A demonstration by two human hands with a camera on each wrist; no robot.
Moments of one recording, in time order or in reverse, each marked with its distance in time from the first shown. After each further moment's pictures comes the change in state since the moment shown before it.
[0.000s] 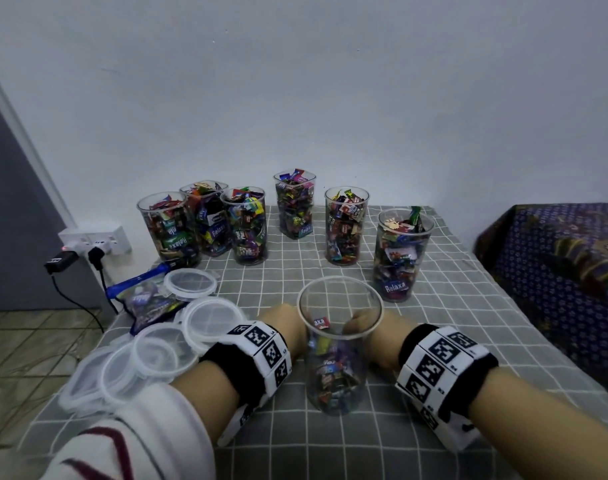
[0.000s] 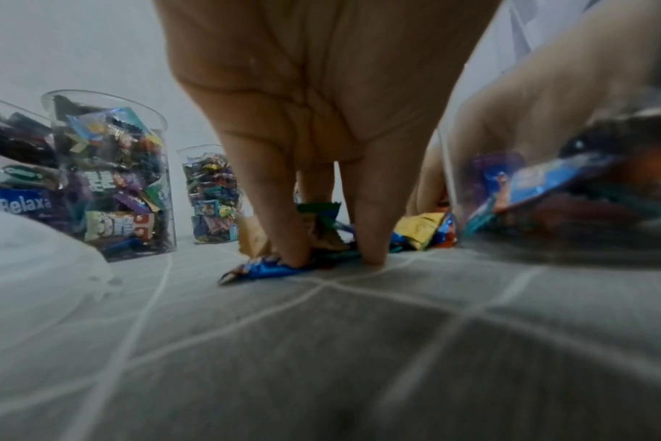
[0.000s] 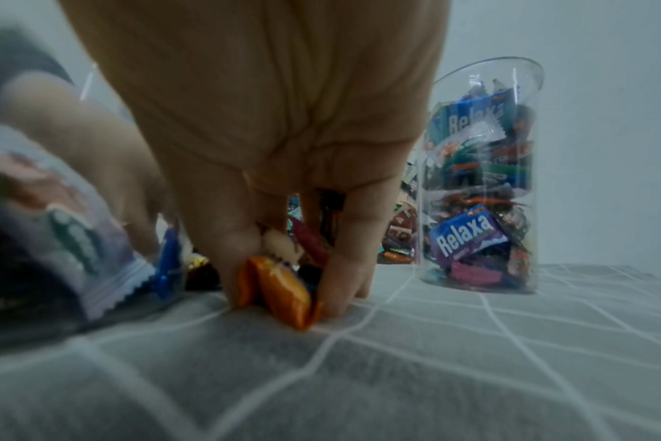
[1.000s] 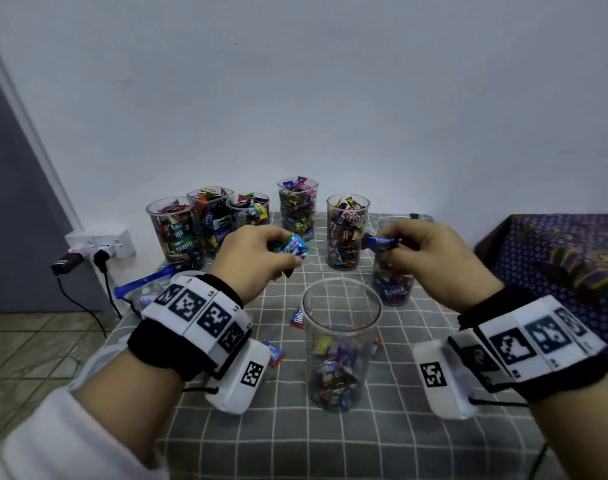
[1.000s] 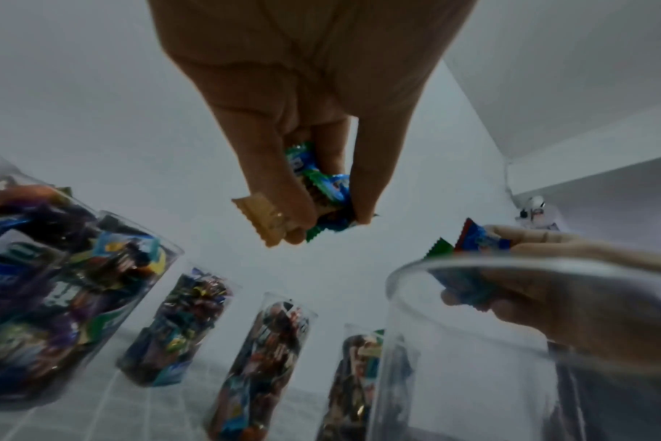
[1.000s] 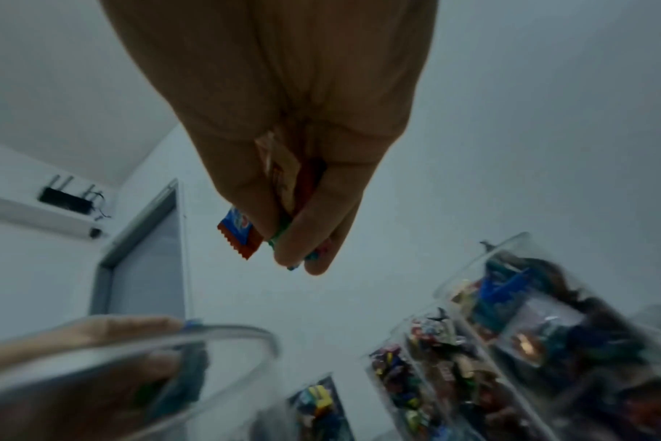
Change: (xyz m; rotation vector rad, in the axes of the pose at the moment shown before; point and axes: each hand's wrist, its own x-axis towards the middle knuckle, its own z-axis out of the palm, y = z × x) left_hand -0.083 -0.008 -0.100 -0.863 0.573 0.140; right_hand -0.079 0.002 -0.093 0.814 0.660 -0.233
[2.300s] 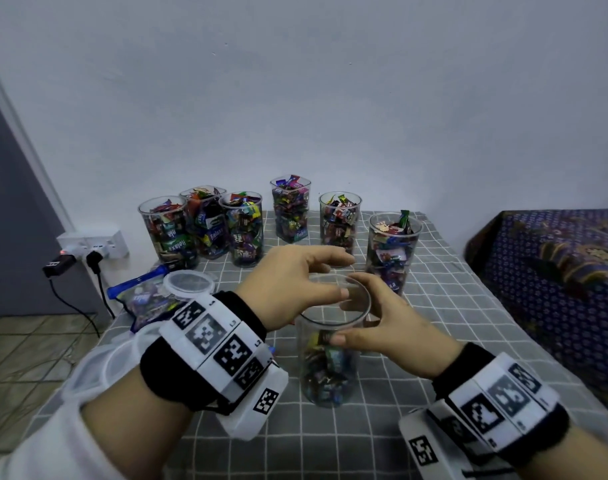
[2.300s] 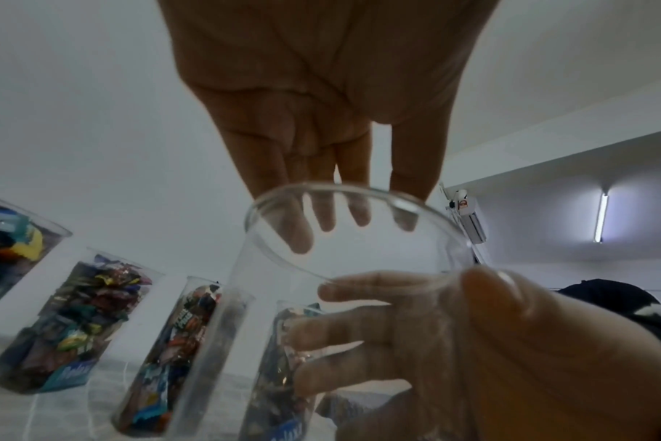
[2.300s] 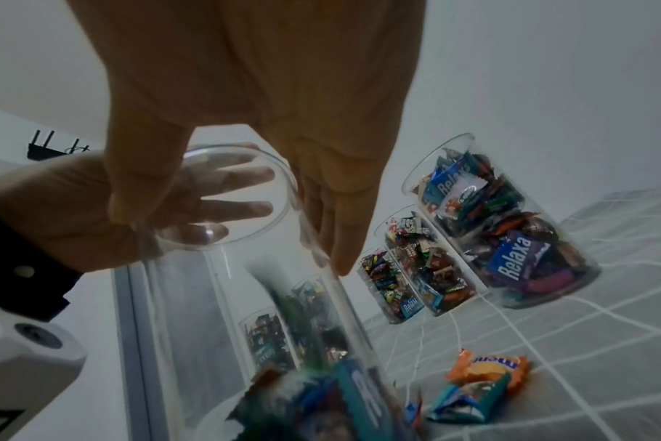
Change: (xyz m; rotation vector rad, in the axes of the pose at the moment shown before) left_hand -0.025 0.024 0.031 -0.004 -0.277 0.189; right_hand -0.046 0.033 0.045 0.275 -0.256 0.153
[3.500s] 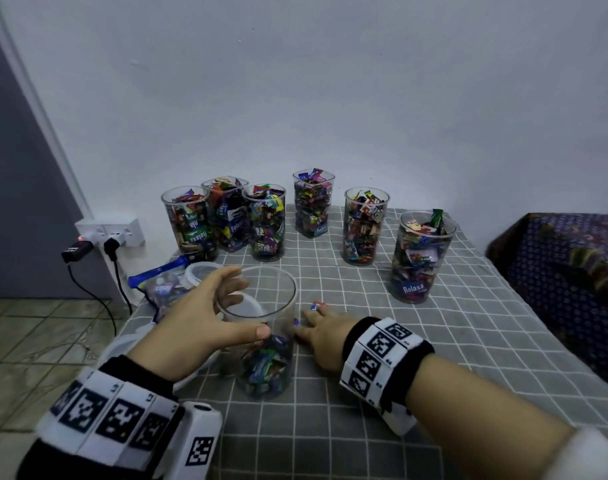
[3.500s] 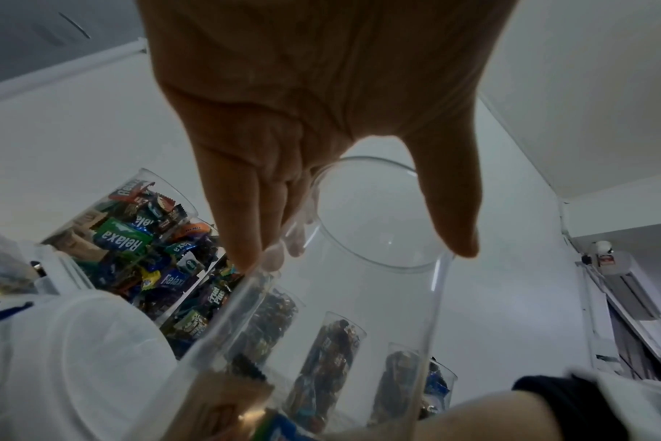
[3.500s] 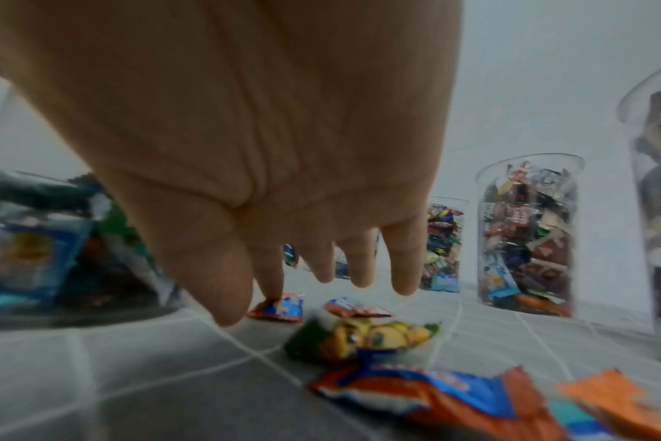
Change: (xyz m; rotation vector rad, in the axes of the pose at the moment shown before) left_hand -0.078 -0.083 -0.061 -0.275 0.169 -0.319; right_hand 0.088 0.016 0.089 -1.333 -0.665 0.177
